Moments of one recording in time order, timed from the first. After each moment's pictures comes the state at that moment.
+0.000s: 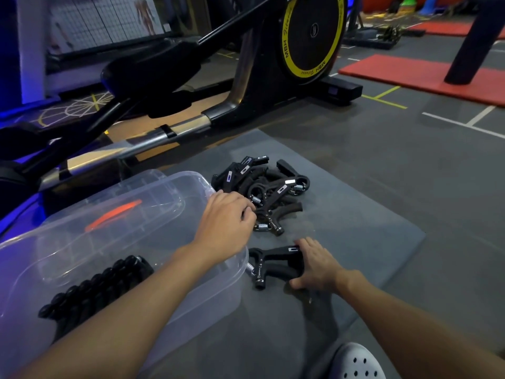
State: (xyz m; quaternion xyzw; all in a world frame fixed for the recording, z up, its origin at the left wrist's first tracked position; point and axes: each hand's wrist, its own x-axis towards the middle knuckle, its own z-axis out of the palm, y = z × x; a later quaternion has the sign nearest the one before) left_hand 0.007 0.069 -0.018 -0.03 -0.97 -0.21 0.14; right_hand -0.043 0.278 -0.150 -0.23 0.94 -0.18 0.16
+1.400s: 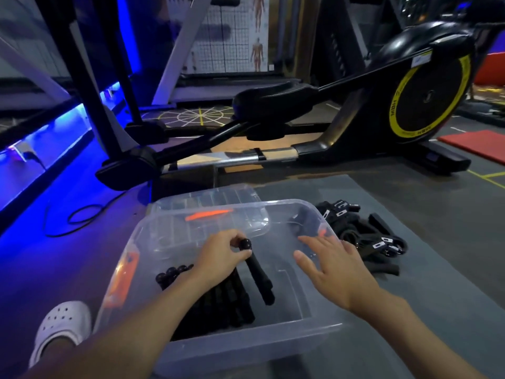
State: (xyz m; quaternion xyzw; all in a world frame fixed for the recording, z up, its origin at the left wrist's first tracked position) left_hand 0.099 -0.122 -0.051 0.19 -0.88 -0.40 0.16; right_hand 0.014 0.115 -0.005 -0.39 0.91 -0.13 0.01
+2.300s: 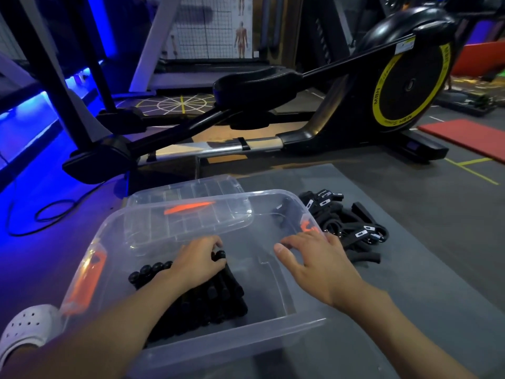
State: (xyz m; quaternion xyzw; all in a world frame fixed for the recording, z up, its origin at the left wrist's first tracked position) left_hand 0.092 -0.132 -0.081 0.21 -0.94 -0.25 0.02; right_hand 0.010 0.120 -0.009 -0.40 0.90 -0.18 0.02
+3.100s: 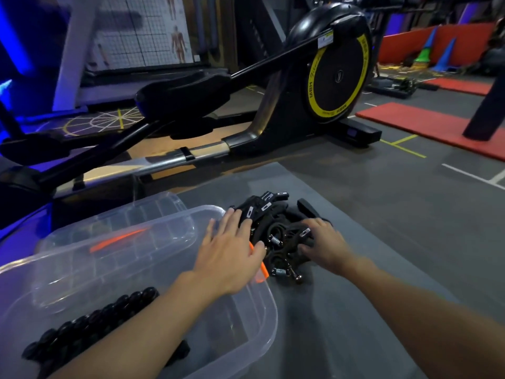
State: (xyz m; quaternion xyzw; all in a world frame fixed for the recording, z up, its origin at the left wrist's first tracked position) left_hand -0.016 0.026 -0.016 0.06 -0.99 -0.11 0.03; right_hand -0.157 0.225 -0.085 -0.22 0.96 -0.18 0.03
